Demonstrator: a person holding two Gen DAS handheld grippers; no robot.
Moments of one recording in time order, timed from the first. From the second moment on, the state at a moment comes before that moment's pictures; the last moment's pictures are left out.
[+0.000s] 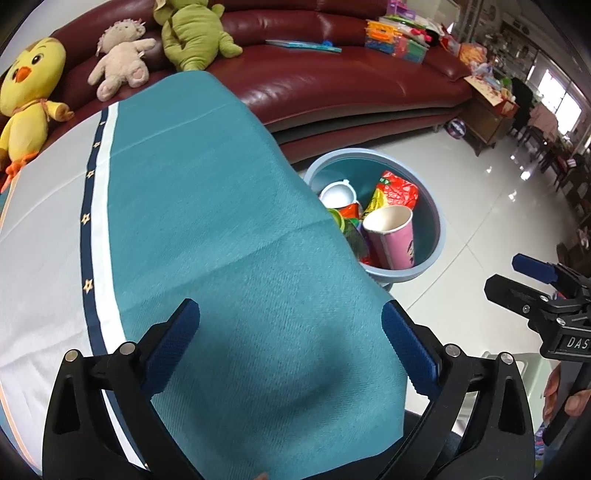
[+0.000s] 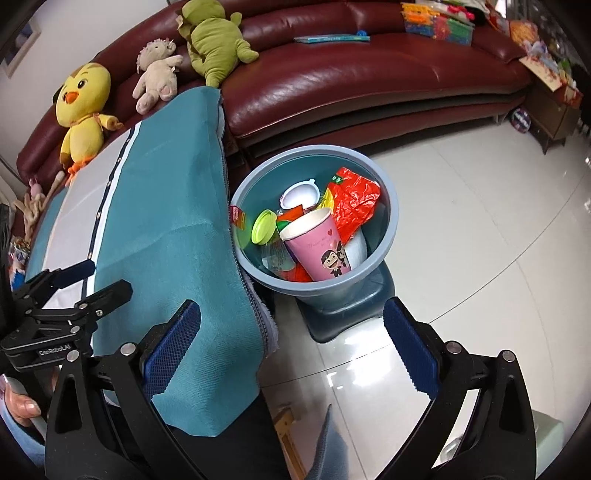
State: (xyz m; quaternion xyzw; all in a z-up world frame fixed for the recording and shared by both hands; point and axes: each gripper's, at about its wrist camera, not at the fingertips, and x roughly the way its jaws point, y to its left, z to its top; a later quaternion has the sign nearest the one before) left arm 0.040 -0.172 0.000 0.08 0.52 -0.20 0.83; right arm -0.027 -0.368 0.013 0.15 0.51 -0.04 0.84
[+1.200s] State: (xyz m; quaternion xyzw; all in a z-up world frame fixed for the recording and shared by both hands) left arm 0.042 -0.153 -0.002 0.07 0.52 -0.18 0.83; right arm -0.020 -0.364 -0.002 0.14 0.53 -0.04 0.83
